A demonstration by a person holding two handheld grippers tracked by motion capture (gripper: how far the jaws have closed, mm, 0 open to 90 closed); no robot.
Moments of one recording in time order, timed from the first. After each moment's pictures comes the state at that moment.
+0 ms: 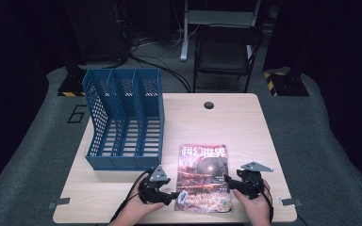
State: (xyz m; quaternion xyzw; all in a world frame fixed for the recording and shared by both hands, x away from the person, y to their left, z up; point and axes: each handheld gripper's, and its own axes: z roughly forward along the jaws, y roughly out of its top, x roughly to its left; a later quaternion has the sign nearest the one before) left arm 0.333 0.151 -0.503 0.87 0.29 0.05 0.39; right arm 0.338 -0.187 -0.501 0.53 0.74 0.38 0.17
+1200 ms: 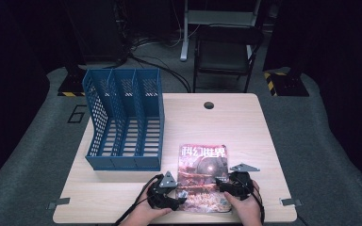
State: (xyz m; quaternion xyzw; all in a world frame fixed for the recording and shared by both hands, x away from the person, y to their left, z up) left arm 0.325 0.130 -0.518 0.88 0.28 0.05 0.38; right arm 0.342 -0.161 -0.517 0.53 0.76 0.35 0.15
